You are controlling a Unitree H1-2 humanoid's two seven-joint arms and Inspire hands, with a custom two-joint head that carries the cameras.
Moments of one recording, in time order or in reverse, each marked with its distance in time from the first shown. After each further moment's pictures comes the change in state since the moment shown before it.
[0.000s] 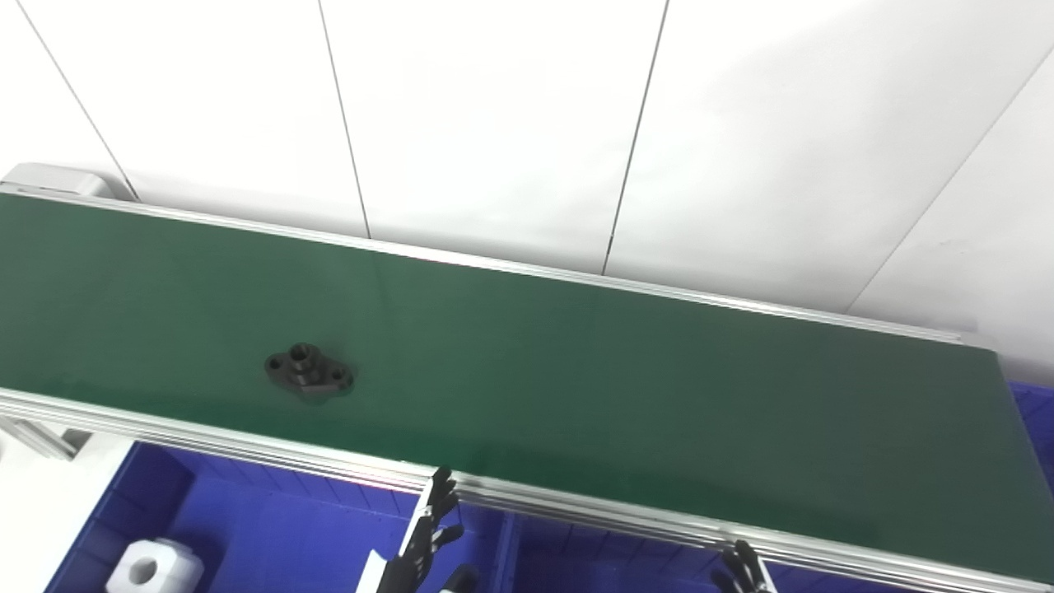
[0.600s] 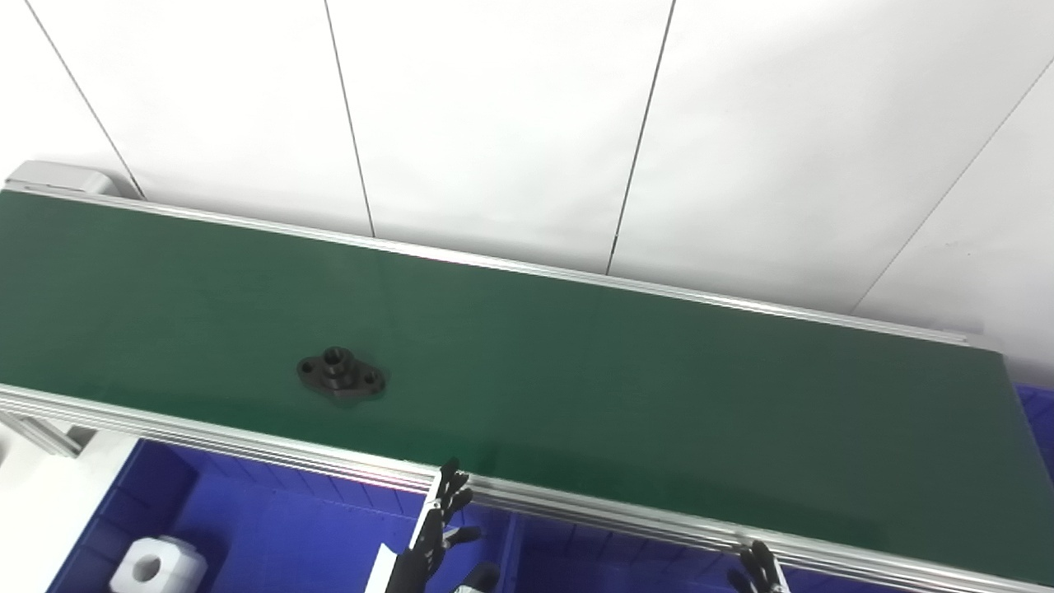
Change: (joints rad) left arm -0.001 -0.012 -0.006 0.002 0.017 0.000 0.019; right arm 0.000 -0.005 -0.011 -0.007 0.010 0.000 0.020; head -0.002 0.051
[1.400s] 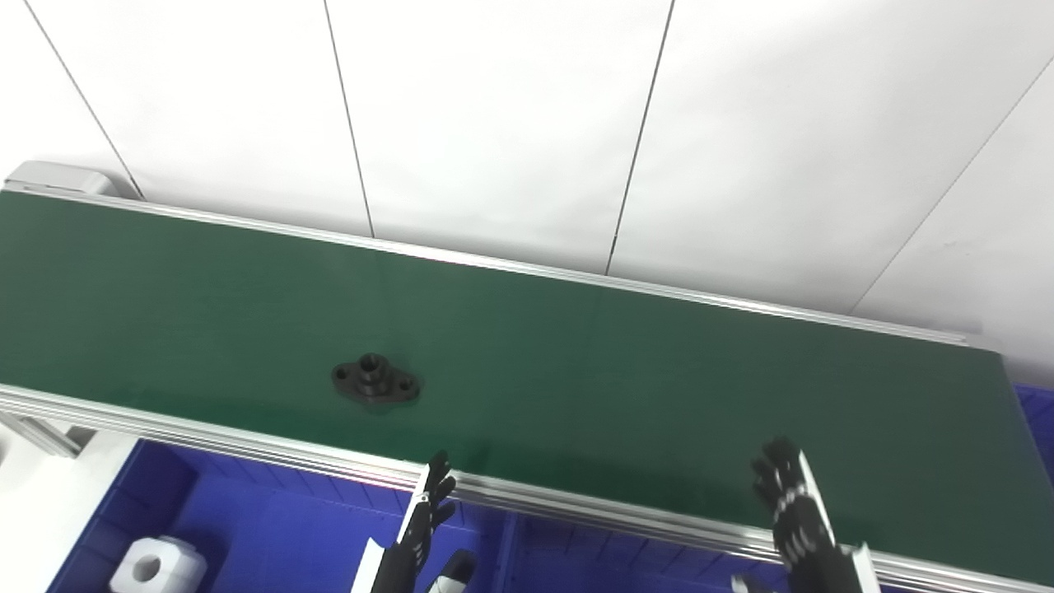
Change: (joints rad) left arm 0.000 0.013 0.011 -0.029 -0.041 0.004 -0.008; right arm -0.120 0.021 0.009 -0.273 -0.186 0.019 -0.029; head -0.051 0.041
